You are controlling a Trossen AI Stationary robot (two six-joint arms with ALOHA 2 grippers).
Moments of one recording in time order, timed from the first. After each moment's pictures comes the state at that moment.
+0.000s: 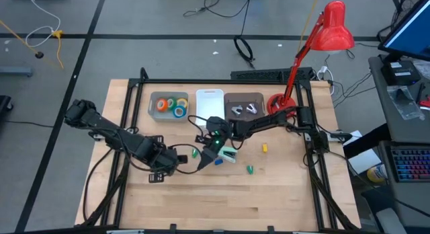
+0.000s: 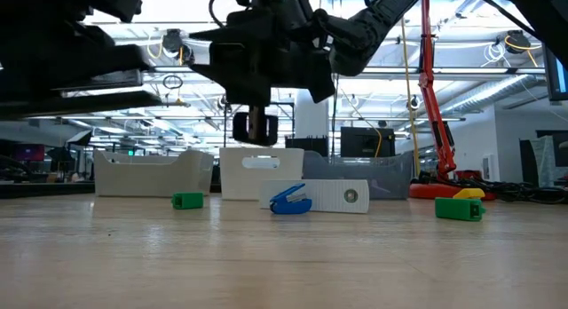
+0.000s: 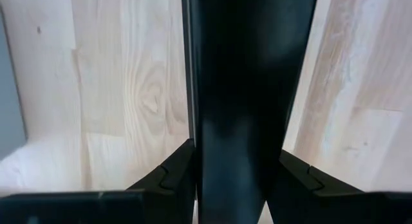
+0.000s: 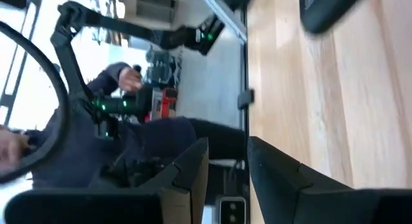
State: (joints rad) left arm -0.45 1.45 1.14 -1.26 -0.04 -0.54; right arm -0.03 2.12 1.34 0.45 -0.97 1.06
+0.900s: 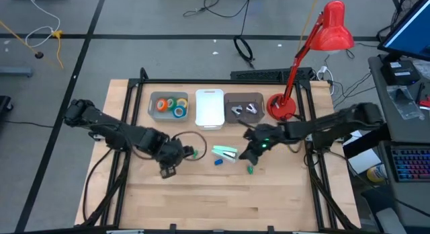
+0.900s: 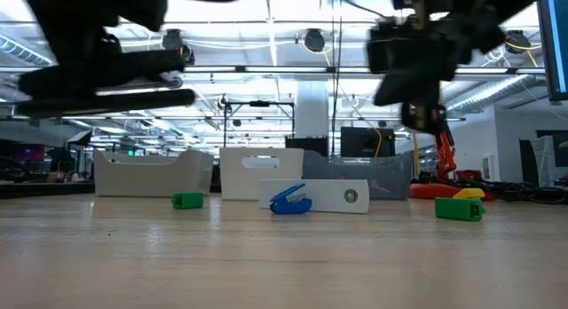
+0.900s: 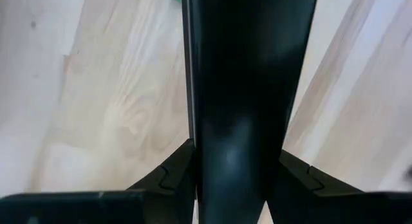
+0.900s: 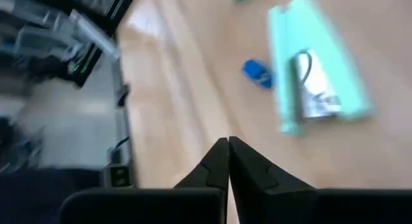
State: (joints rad) left arm -0.32 1.44 1.14 -1.12 0.00 -0.71; right arm 0.08 1.32 0.64 0.05 -0.26 0.87
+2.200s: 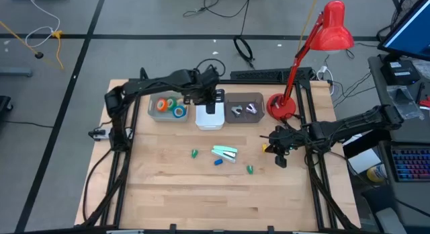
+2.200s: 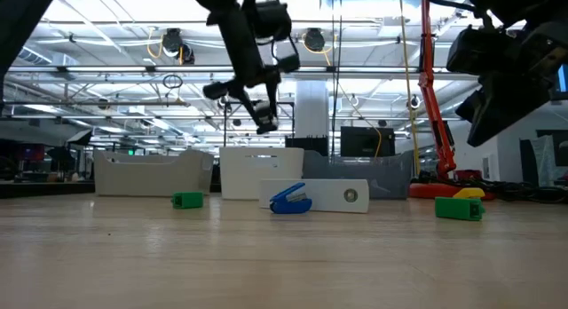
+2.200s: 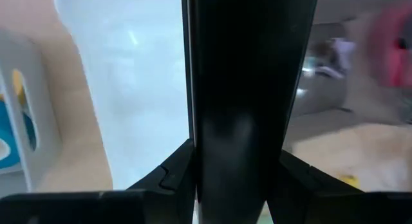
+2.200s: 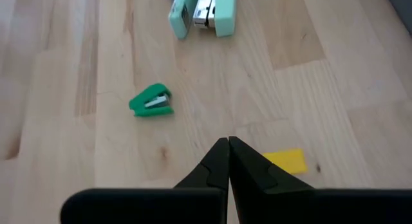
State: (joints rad) left arm 0.40 1.90 1.69 -0.95 0.03 -1.10; right arm 0.17 0.85 0.43 -0.43 0.02 0.38
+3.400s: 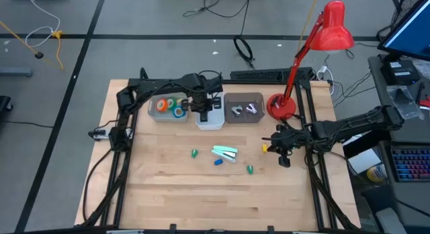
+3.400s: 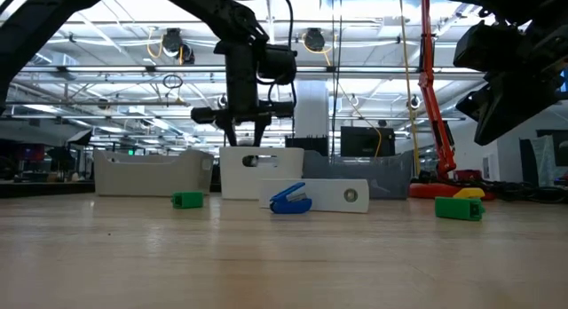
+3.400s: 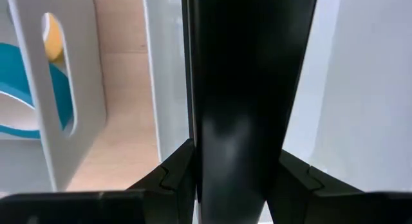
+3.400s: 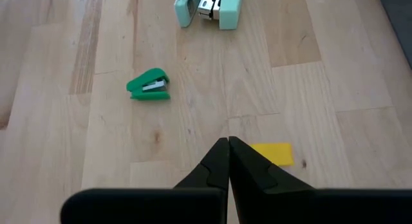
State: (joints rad) left arm 0.42 2.05 1.69 -1.10 0.05 -1.18; right arm 0.17 0.80 0.43 -0.49 0.03 0.27
